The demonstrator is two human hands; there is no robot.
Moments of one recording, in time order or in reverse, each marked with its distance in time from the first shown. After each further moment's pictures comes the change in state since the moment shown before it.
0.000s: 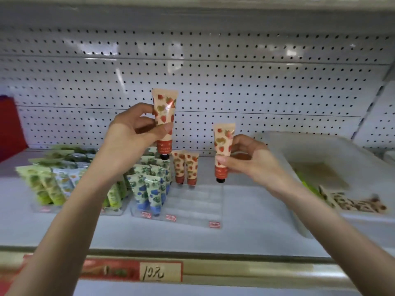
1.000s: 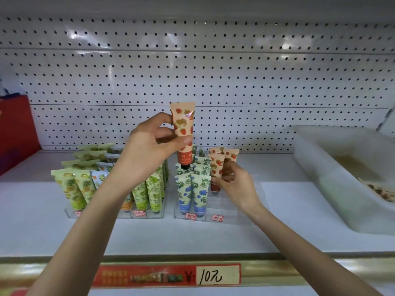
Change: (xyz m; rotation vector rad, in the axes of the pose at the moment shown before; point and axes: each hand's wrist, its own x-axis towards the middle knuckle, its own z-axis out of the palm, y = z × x) left_hand 0.011 -0.057 -0.067 0.006 -0.156 0.005; right_hand 0.039 0.088 0.132 -0.259 0.252 0.074
